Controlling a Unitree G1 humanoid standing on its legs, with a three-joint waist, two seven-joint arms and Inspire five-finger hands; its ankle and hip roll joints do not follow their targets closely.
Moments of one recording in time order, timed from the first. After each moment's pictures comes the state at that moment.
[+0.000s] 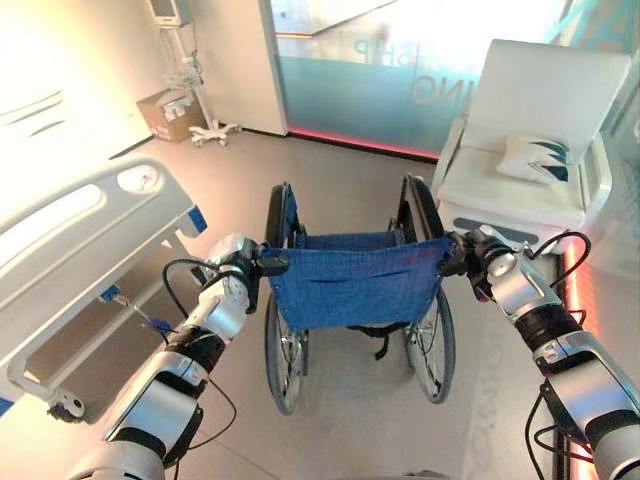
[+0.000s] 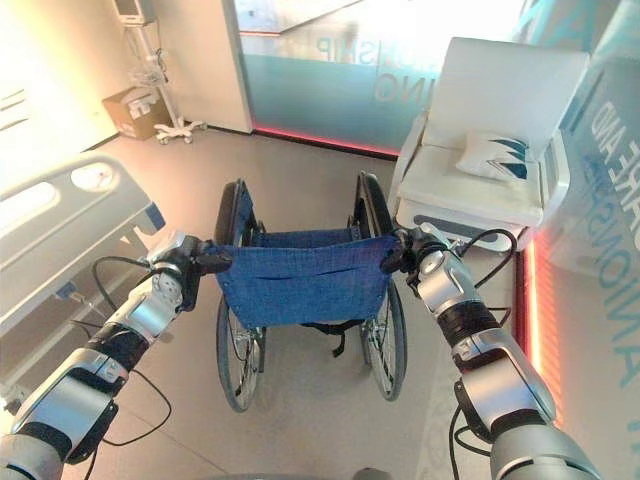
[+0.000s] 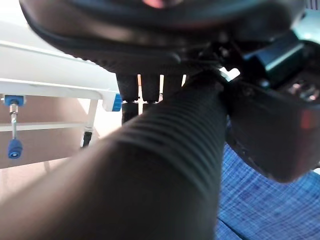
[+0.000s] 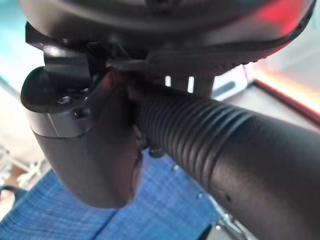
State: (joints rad) left arm -0.67 0.49 -0.47 0.68 0.26 0.45 0.09; right arm -0.77 -0.52 0.41 0.69 -0.21 0.55 0.14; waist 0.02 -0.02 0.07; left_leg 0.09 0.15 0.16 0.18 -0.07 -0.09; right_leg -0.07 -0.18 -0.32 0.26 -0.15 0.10
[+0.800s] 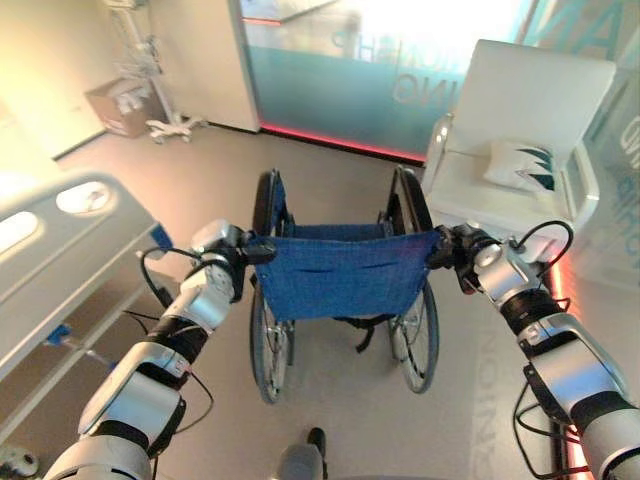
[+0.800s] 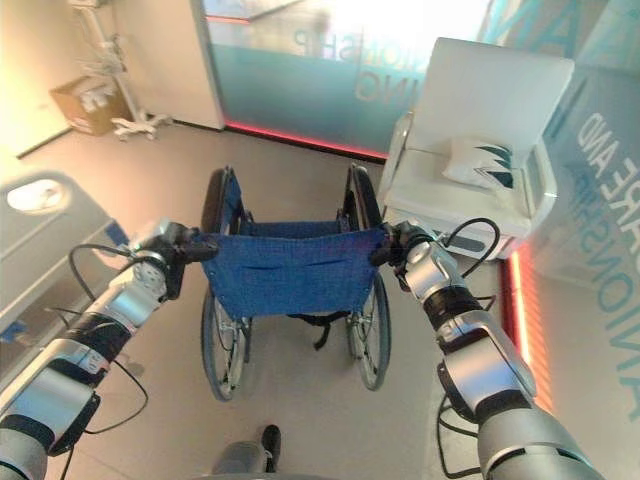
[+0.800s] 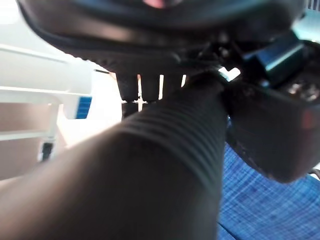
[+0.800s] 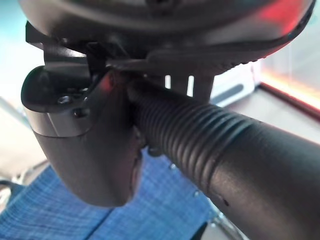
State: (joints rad) left arm -0.71 0.61 -0.48 0.69 0.18 0.43 0.08; right arm -0.88 -0.43 0.43 0.82 -0.19 0.51 0.12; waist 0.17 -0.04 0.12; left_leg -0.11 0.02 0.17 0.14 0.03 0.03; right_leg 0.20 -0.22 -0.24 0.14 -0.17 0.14
